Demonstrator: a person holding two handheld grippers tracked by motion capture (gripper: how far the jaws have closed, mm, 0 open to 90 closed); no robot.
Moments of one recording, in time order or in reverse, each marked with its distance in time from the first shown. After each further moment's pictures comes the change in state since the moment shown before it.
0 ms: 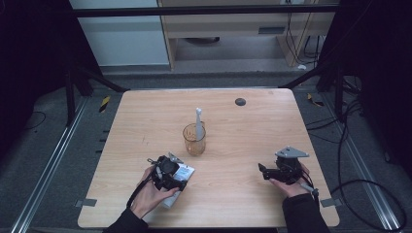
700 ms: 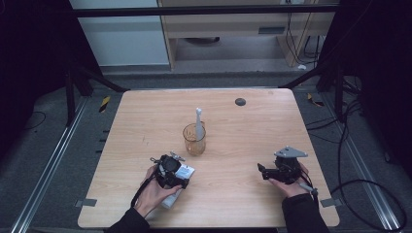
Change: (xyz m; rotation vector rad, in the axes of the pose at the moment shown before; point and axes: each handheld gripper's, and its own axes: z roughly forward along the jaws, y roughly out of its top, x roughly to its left) left arm 0.004 0.004 0.018 0.028 0.013 -0.042; right arm 0.002 0.000 0.002 0.005 0.003 0.003
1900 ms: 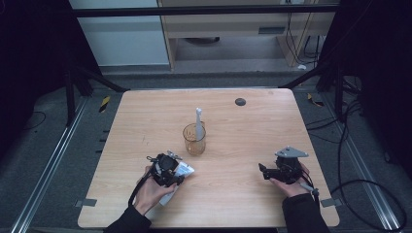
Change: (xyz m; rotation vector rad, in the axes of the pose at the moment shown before) left arm 0.004 -0.001 -0.023 -0.032 -0.050 -0.015; right arm -0.003 -0.002 0.001 0.010 -0.014 0.002
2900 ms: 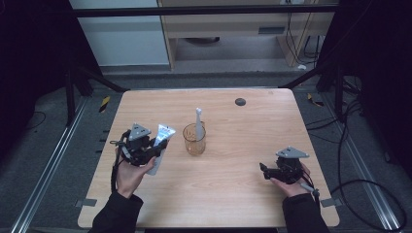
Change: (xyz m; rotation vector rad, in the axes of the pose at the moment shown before) left arm 0.037 0.023 -0.092 -0.489 0.117 -0.055; right arm -0.001 -0.001 0.000 -0.013 -0.024 0.001
